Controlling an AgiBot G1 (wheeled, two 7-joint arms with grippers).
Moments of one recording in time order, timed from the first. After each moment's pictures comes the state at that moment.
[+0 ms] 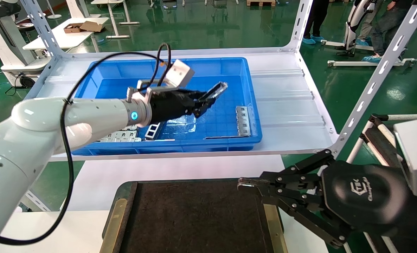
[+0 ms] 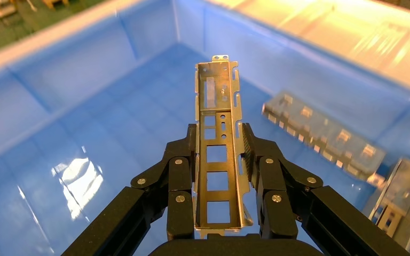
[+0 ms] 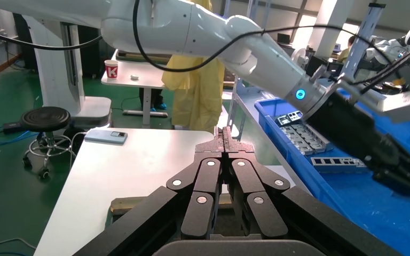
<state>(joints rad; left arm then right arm) -1.69 1.34 0.94 -0.28 1.04 0.73 -0.09 1.10 -0.58 -0.38 1.27 -0.66 -1.46 0.14</state>
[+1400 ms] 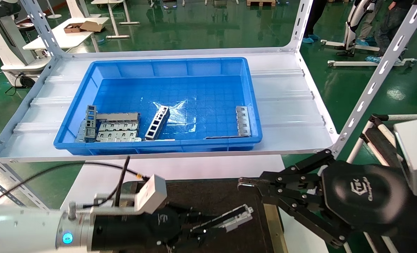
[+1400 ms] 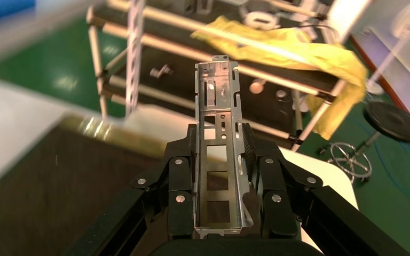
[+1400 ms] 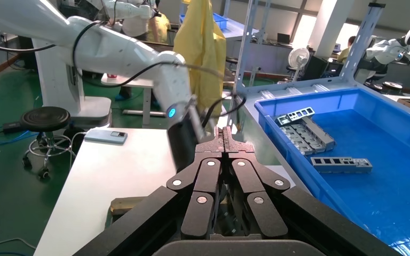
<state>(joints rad) -1.20 0.89 0.89 -0.90 0.80 1.17 -0.12 1.10 -0.58 -0.38 1.27 -0.66 -1.46 0.14</state>
